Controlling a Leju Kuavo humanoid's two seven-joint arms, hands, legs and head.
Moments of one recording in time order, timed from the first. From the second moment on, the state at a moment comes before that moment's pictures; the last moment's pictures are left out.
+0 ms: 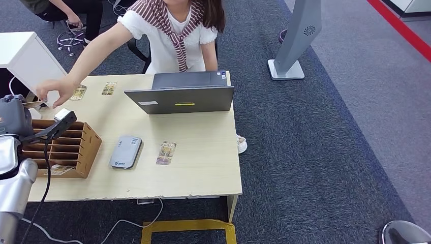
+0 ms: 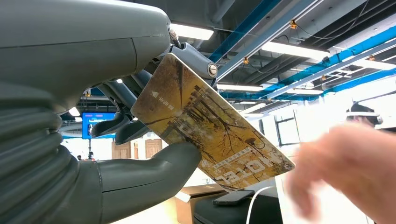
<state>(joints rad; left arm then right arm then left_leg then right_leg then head) -0.68 0.35 -0.12 -0.84 -1.49 0.33 0.19 -0.04 0.15 0.15 -0.20 0.60 -0.38 0.12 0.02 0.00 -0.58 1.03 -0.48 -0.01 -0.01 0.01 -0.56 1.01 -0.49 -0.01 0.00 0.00</state>
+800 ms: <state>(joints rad) -0.55 0.27 -0.19 -1.05 -1.43 0.37 0.13 -0.04 0.15 0.15 -0.19 0.61 -0.39 0.12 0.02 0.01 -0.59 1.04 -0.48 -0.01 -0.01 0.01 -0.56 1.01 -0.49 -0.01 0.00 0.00</state>
